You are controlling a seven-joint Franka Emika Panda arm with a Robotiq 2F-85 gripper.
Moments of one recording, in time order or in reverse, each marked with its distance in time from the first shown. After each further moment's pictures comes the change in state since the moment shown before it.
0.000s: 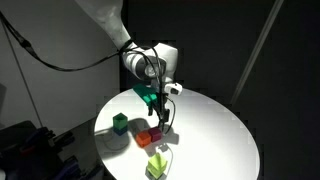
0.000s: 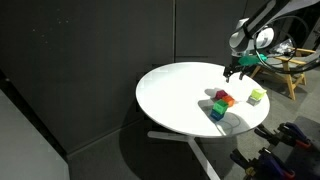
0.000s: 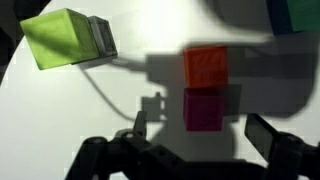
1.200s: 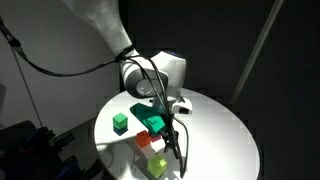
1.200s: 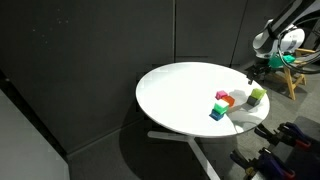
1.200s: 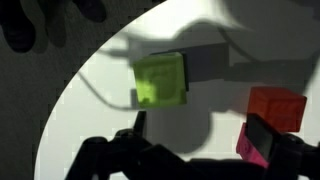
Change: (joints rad) arm -0.150 -0.090 -0.053 -0.182 -0.001 0.134 -0.333
